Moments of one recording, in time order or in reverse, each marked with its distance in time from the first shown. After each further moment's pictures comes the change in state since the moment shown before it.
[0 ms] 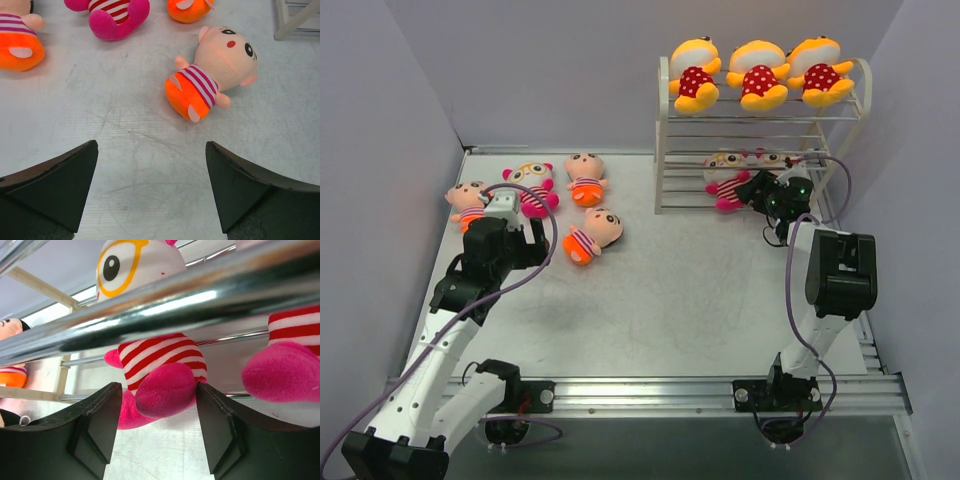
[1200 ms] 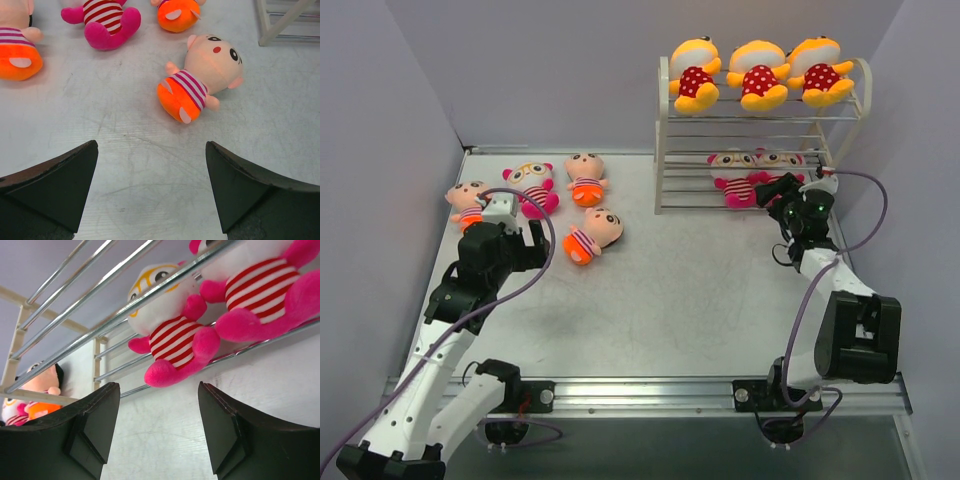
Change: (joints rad) left arm -0.026 -0.061 -0.001 -0.003 0.000 0.002; right arm -0.008 -0.432 -0.255 -0.084 0.197 0.185
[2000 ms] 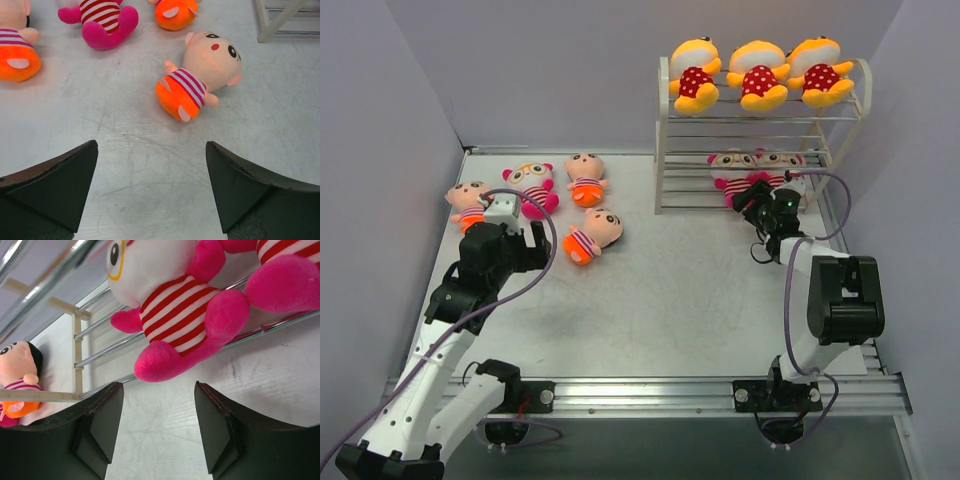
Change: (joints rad) left arm -0.012 -0.001 0.000 -0.004 0.000 0.010; right arm 0.120 0.197 0.066 0.021 0.080 -0.010
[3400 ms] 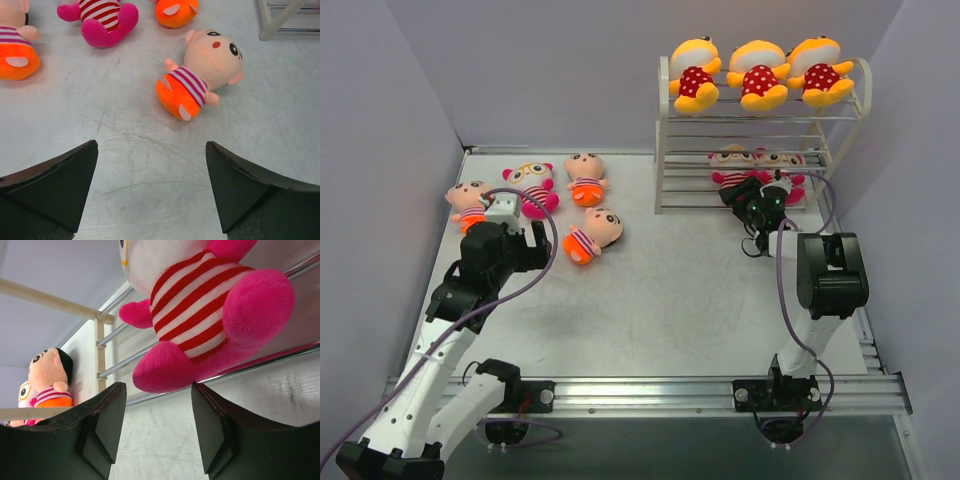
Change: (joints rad) left arm 0.000 0.009 -0.002 0.000 0.000 0.001; right arm 0.033 0.220 0.081 0.183 -0.070 0.181
